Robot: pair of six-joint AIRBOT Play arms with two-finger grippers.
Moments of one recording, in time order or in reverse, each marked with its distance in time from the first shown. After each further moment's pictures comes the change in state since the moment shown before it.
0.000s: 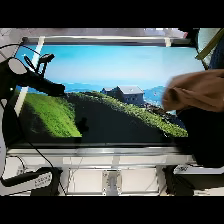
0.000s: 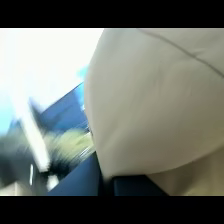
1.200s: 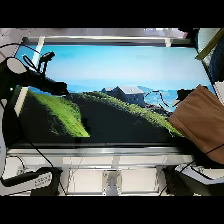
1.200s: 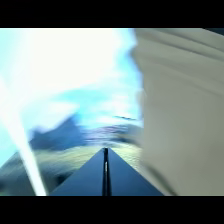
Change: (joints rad) left arm 0.000 0.000 0.000 -0.108 0.003 -0.008; right arm -0.229 0.290 -0.256 0.214 -0.047 -0.183
